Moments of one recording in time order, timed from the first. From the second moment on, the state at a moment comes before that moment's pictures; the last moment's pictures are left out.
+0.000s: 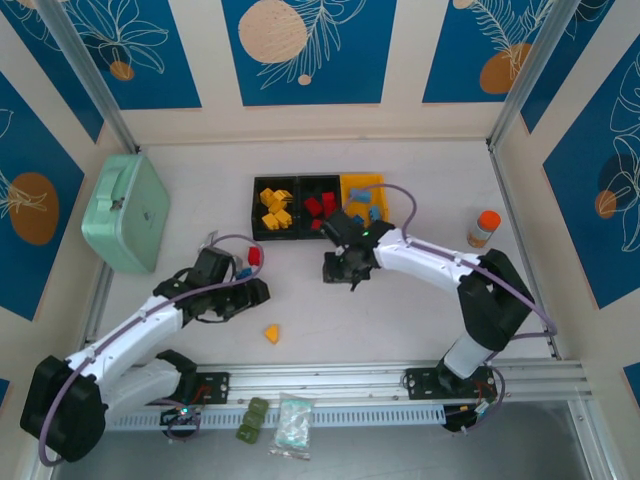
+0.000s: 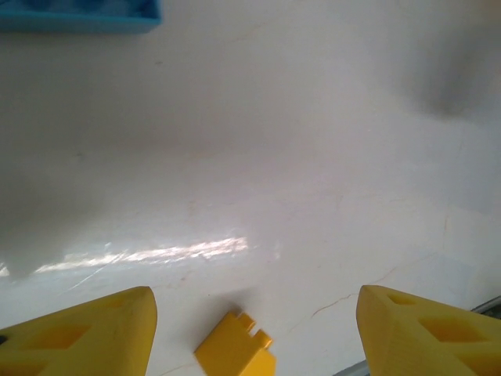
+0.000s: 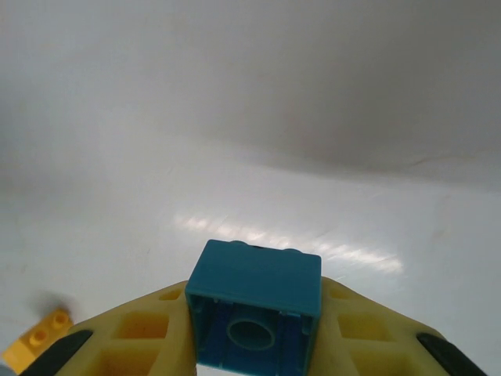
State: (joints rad) left arm -0.50 1.01 0.54 -0.55 0.32 -0.81; right arm 0.74 1.61 1.14 -0.78 -0.08 0.69
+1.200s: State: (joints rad) left arm -0.69 1.12 0.66 -0.48 0.23 -0.83; right arm 0.34 2.07 1.74 -0.85 -0.11 0.60
